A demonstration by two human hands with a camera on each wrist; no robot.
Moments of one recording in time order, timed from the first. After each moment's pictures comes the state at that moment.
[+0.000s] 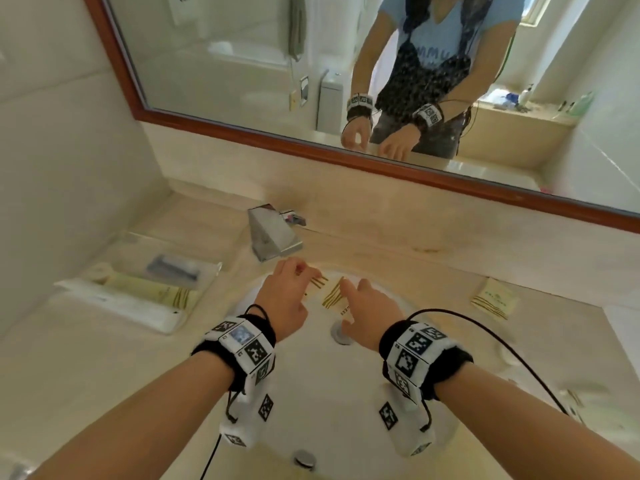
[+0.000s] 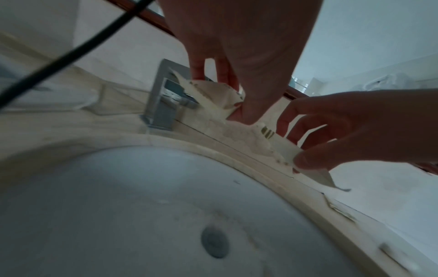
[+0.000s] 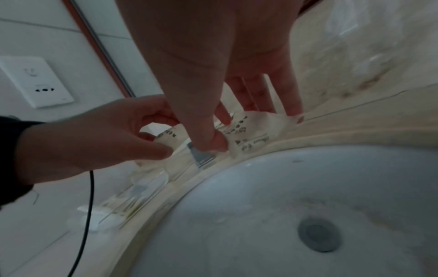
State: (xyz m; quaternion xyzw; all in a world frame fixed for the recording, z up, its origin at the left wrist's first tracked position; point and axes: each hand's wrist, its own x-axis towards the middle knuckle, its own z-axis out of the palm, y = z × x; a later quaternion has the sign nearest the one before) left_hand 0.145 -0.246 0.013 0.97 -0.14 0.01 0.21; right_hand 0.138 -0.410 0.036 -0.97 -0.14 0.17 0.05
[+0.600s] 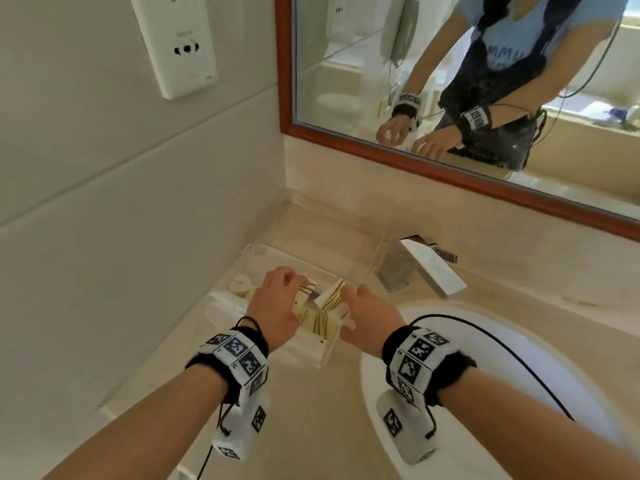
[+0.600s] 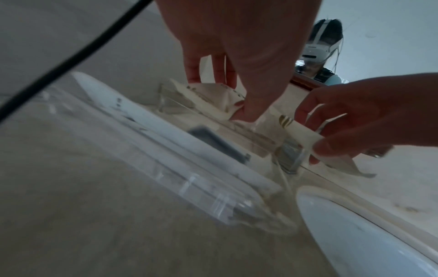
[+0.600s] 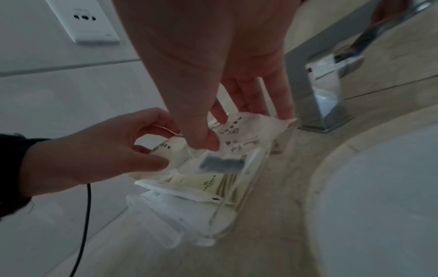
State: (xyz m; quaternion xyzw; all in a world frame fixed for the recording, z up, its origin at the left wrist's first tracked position) left_hand 0.149 0.010 0.002 0.98 -0.02 -0.01 0.20; right_hand 0.178 -0.164 0.030 -0.95 -0.23 0.19 0.06
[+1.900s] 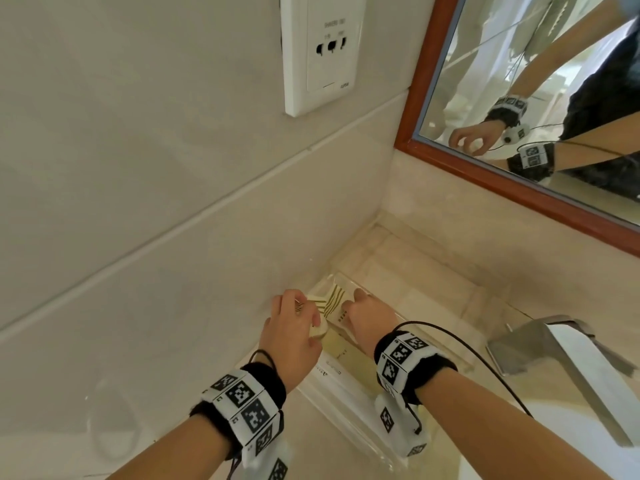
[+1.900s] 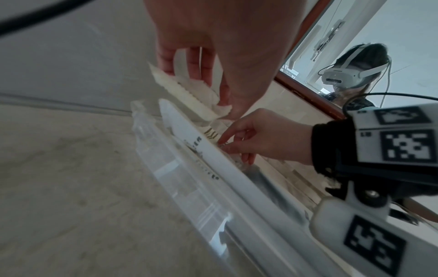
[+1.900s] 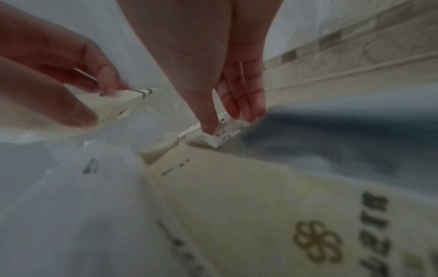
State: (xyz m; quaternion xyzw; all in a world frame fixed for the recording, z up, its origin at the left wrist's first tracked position) left_hand 0.172 0.109 -0.021 0.96 0.16 0.02 0.24; right_hand 0.279 -0.004 -0.025 -0.91 -0.39 0.15 -0.04
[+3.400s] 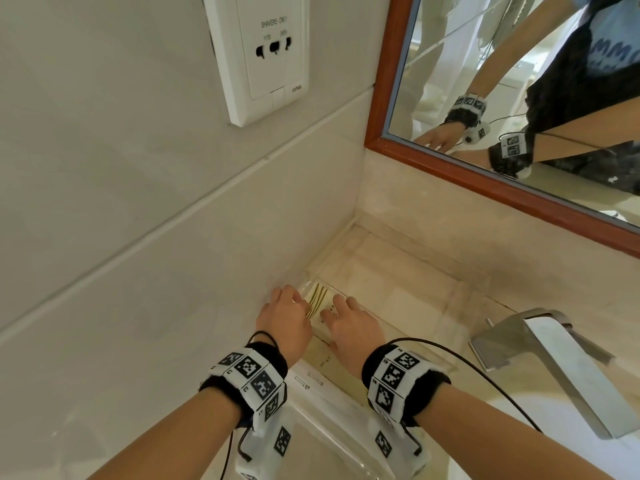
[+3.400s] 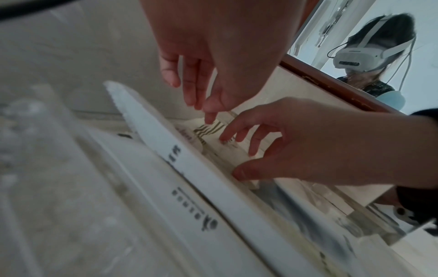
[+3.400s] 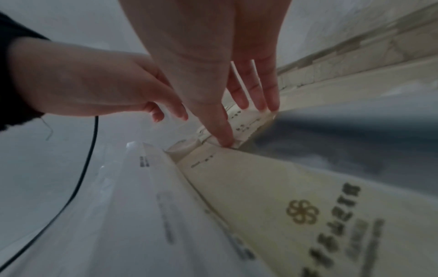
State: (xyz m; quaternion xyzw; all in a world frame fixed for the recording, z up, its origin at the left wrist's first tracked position) left_hand 0.225 0.111 -0.024 0.97 0.14 -0.06 0.17; right_hand 0.269 -0.014 -0.025 -0.91 -0.40 0.15 -0.02
